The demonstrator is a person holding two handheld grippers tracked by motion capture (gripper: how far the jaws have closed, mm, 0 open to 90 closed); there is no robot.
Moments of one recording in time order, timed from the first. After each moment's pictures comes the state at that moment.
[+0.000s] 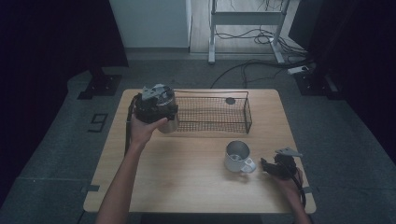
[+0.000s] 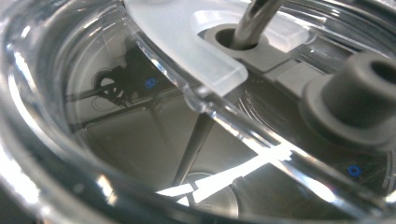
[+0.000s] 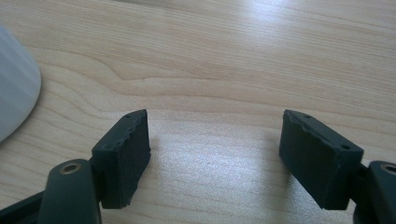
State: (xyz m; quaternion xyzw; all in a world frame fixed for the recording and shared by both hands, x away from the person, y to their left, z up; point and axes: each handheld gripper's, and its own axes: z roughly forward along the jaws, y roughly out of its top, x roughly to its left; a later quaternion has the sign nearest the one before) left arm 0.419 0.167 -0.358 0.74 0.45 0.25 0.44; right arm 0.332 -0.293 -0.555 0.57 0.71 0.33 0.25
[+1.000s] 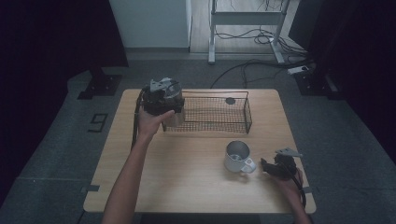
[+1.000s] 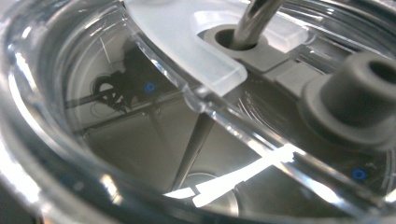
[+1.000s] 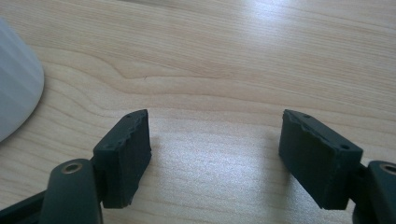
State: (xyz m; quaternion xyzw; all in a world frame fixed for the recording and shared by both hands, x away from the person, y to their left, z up) left arm 0.446 0.148 -0.355 0.74 0.45 0.25 0.44; right arm 0.331 -0.293 -0.555 0.57 0.71 0.33 0.25
